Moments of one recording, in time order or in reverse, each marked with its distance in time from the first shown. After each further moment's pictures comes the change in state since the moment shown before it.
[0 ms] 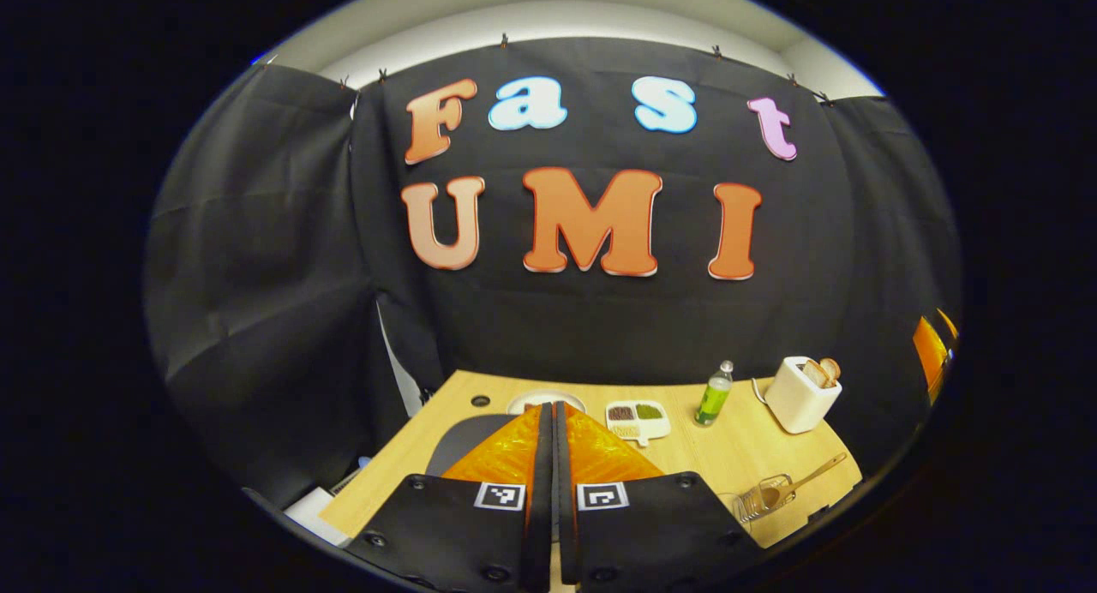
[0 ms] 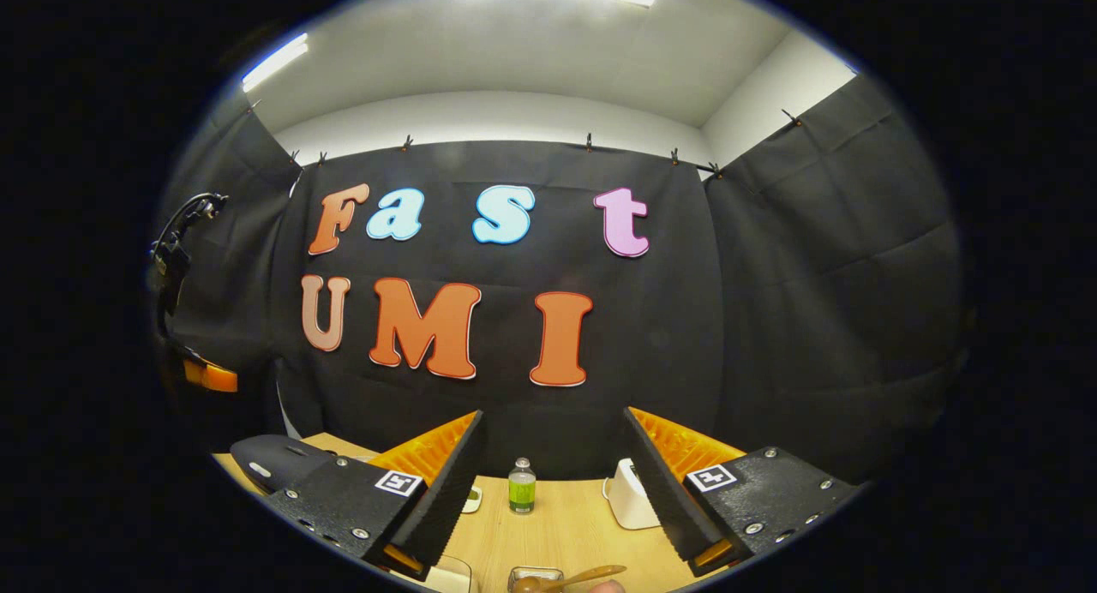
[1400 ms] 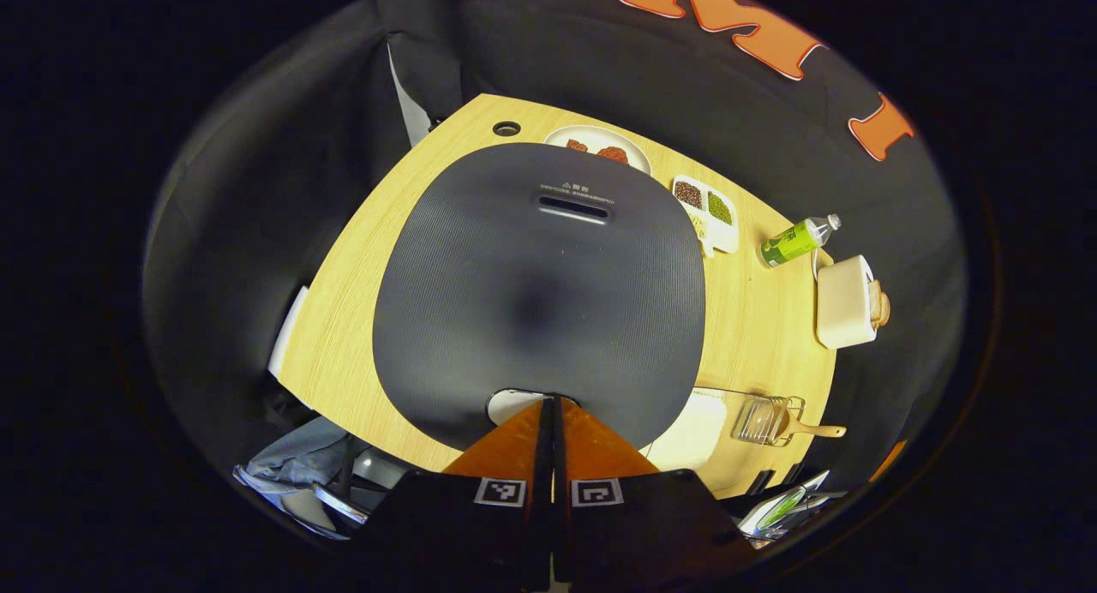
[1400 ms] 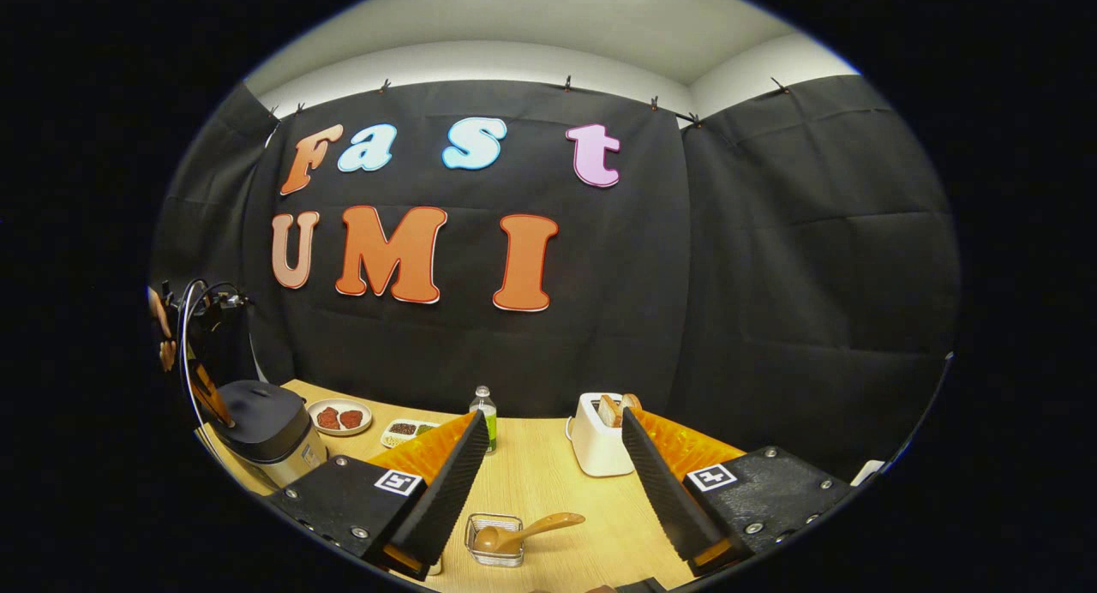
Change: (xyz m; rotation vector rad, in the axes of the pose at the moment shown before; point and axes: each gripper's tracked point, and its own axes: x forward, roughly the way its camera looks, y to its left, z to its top) left arm 0.072 0.057 -0.184 -0.244 0.907 0.086; right arm -0.028 -0.037 -0.075 -0.023 0.234 -0.099
